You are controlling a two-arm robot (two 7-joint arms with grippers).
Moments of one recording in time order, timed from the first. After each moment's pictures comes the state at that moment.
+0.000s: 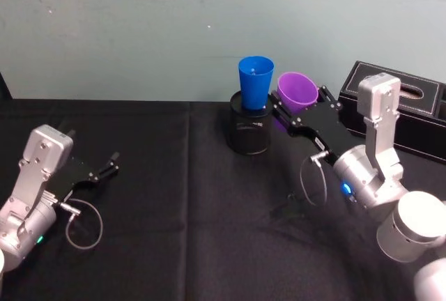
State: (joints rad) left arm -0.20 0.60 0.45 -1.41 -0.25 -0.12 0.03; right arm 0.35 0.16 -0.25 -1.25 0.18 -0.22 0.30
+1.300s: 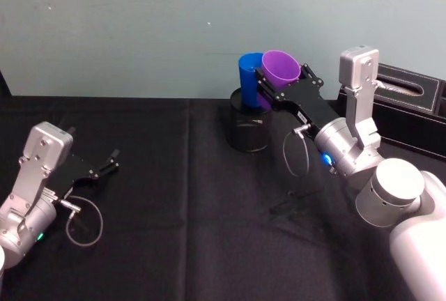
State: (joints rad) left arm -0.20 0.60 0.45 -1.41 -0.25 -0.12 0.03; right arm 0.53 0.09 -0.27 -1.01 0.21 -0.27 0.35
